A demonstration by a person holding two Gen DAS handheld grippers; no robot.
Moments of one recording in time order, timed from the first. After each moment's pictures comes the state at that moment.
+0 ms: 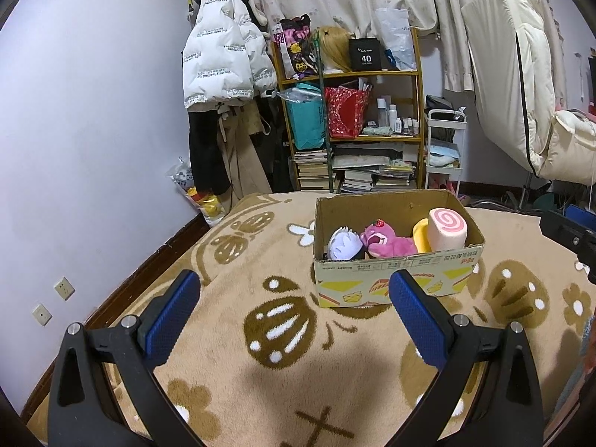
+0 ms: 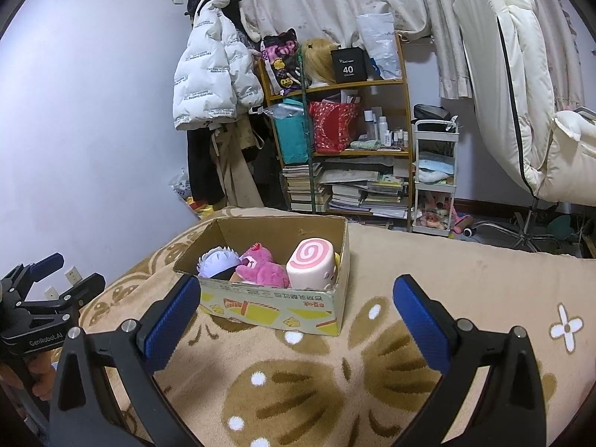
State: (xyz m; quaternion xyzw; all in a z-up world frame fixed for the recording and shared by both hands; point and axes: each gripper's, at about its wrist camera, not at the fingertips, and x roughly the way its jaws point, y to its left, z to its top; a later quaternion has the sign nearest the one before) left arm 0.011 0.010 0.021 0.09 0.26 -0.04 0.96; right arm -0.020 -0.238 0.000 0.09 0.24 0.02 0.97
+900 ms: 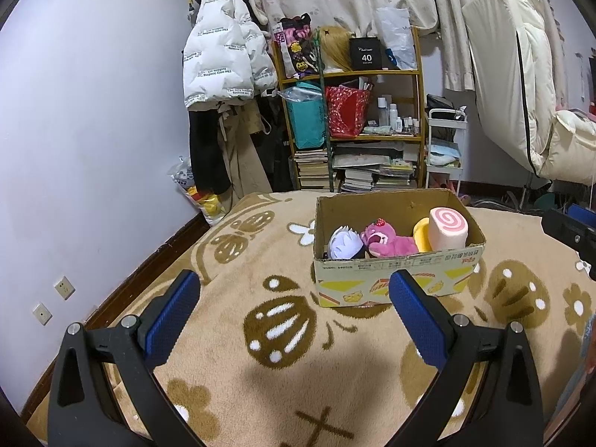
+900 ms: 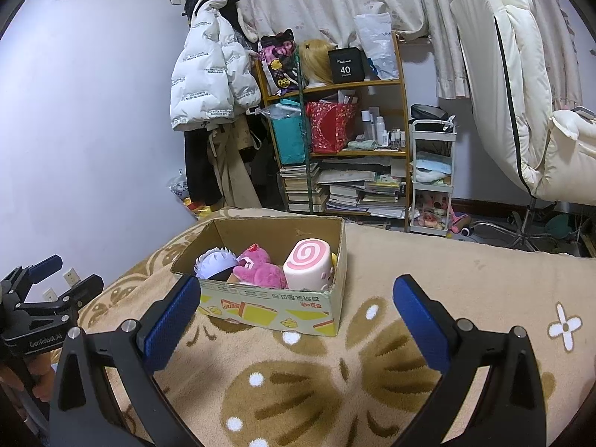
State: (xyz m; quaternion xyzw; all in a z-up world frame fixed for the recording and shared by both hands) left arm 0.009 0.005 0.022 0.10 0.26 -0.04 0.96; right arm -0.020 -0.240 0.000 0.09 0.25 0.02 0.97
